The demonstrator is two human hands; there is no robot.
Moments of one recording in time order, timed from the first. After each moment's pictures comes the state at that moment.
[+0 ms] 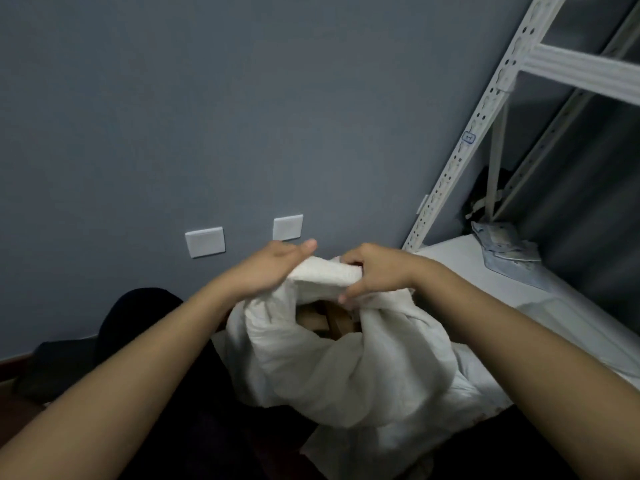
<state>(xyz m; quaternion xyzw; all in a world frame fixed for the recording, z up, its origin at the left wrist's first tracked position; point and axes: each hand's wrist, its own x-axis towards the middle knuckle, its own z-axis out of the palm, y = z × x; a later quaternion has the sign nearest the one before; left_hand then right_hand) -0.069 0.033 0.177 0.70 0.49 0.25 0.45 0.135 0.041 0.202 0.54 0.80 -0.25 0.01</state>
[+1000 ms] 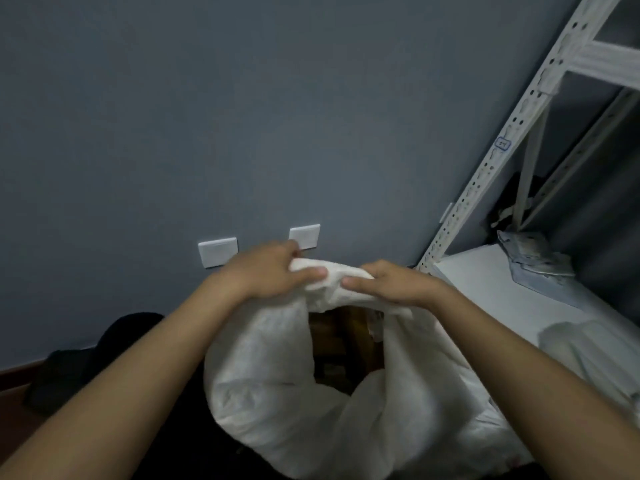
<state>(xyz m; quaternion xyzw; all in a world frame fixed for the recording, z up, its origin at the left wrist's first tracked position) -0.104 0.086 0.171 0.80 0.56 0.07 0.20 0.137 0.089 0.166 0.53 0.76 -0.37 -0.05</state>
